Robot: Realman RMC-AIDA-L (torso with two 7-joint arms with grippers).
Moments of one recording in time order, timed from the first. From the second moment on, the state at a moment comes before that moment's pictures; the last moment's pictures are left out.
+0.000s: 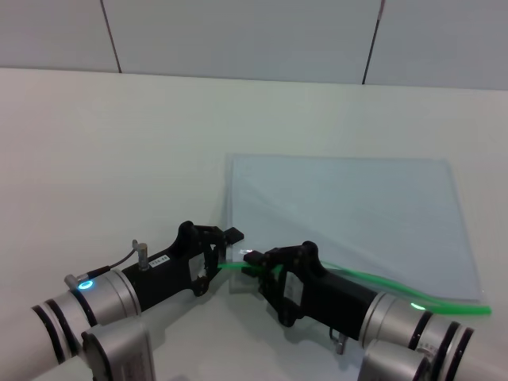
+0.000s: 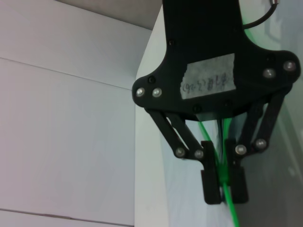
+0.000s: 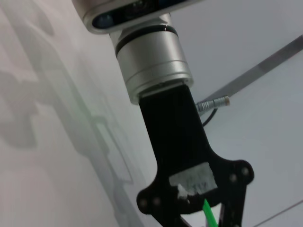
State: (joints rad) left arm -0.43 -2.05 2.49 0.19 -0.24 1.12 0.90; right arm 0.49 2.06 0.38 0.56 -2.68 -0.82 -0.72
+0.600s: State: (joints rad) left arm -0.42 -2.05 2.49 0.18 -0.24 1.12 0.90; right arm 0.41 2.05 0.45 0.57 -2.68 -0.81 -0.79
